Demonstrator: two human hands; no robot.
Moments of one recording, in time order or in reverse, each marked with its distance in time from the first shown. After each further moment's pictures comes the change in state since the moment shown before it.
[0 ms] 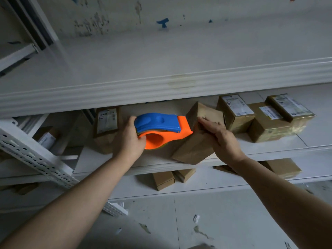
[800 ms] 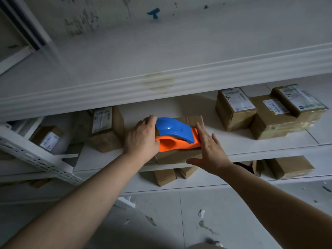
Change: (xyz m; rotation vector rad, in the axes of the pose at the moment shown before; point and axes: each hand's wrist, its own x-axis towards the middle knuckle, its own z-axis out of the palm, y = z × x) left_hand -0.005 0.056 0.031 0.533 -0.124 0.206; right_hand -0.016 0.035 0.032 -0.146 -0.280 0.135
